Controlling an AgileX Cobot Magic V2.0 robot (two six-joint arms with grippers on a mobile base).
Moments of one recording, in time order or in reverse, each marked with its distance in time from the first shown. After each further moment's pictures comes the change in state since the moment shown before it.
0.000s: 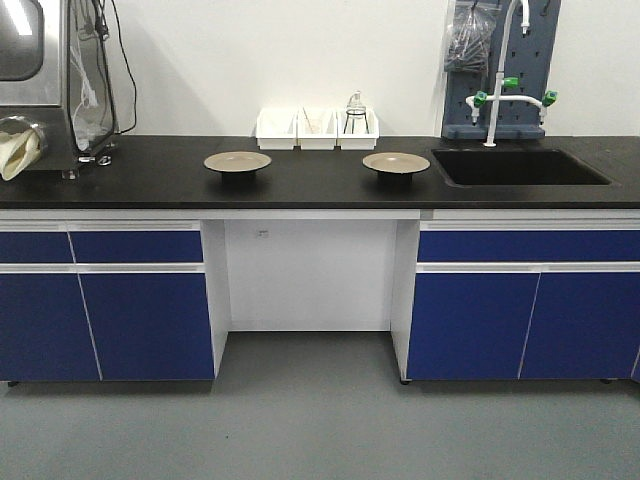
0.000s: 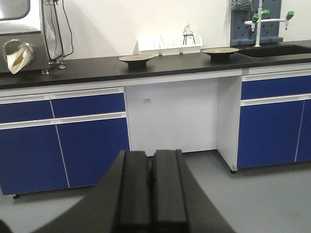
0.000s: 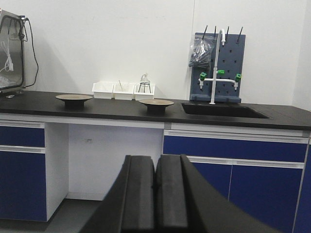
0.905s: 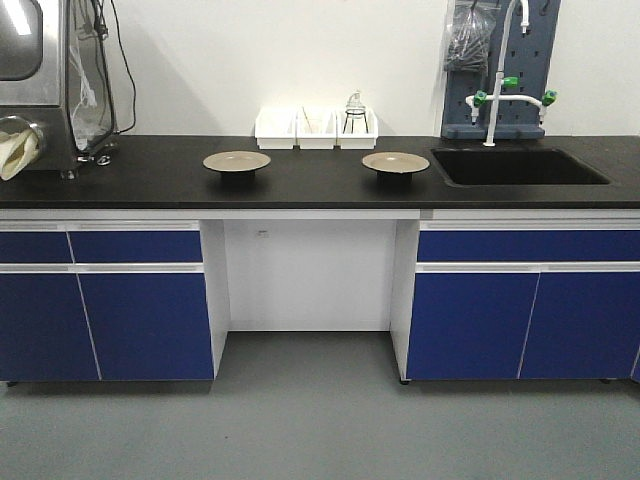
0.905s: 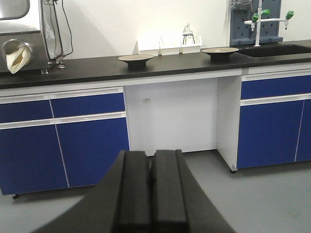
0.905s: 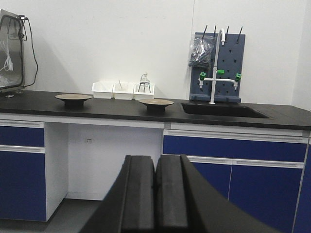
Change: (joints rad) left arm 0.000 0.000 0.000 0.000 0.000 0.000; right arm 0.000 0.000 0.000 0.000 0.000 0.000
